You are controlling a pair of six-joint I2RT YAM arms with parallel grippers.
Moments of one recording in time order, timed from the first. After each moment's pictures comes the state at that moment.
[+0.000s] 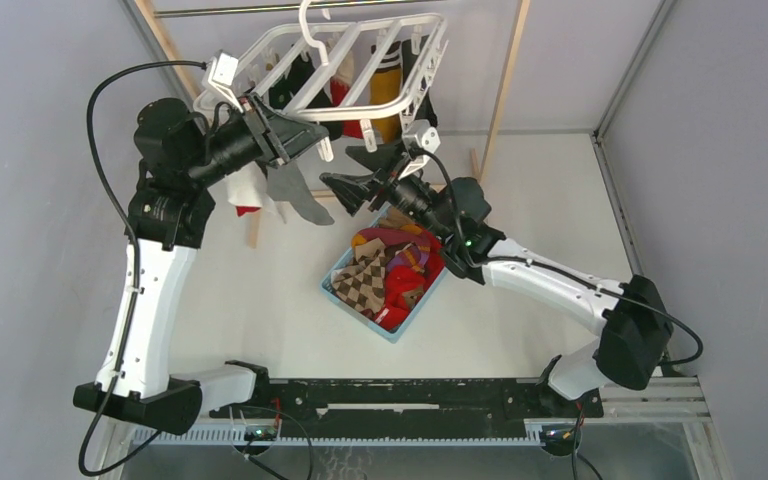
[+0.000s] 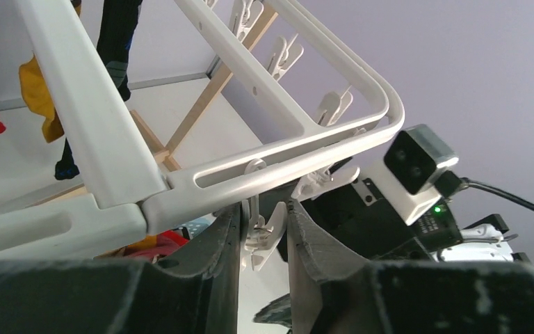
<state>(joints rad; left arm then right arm) -0.23 1.21 1.66 -0.44 0.65 -0.60 0.89 1.46 1.20 0.67 -0.13 0.25</state>
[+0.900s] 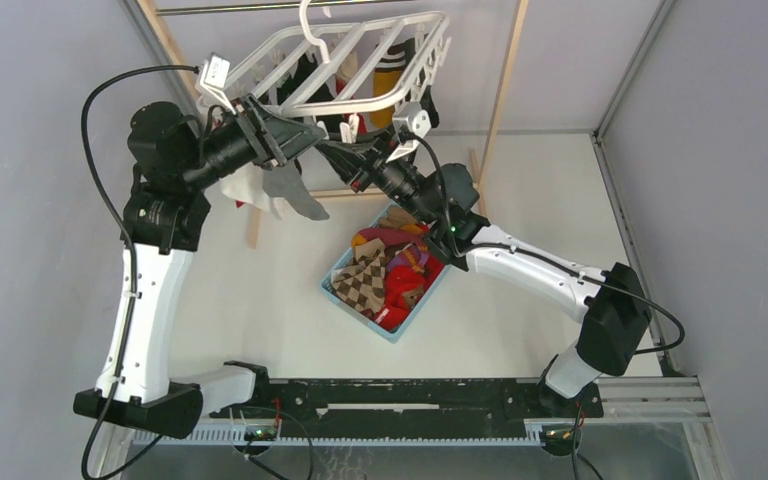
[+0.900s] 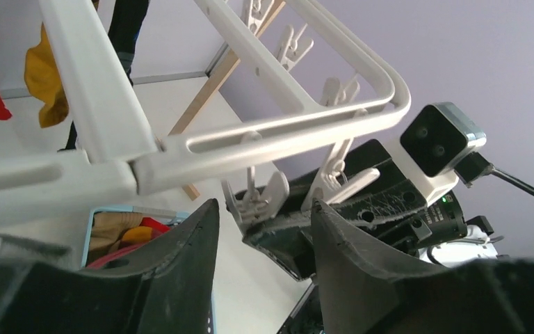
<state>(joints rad) -0.19 1.19 1.65 -0.44 0.66 -0.64 0.90 1.58 1.36 0.74 -0.13 0.24</state>
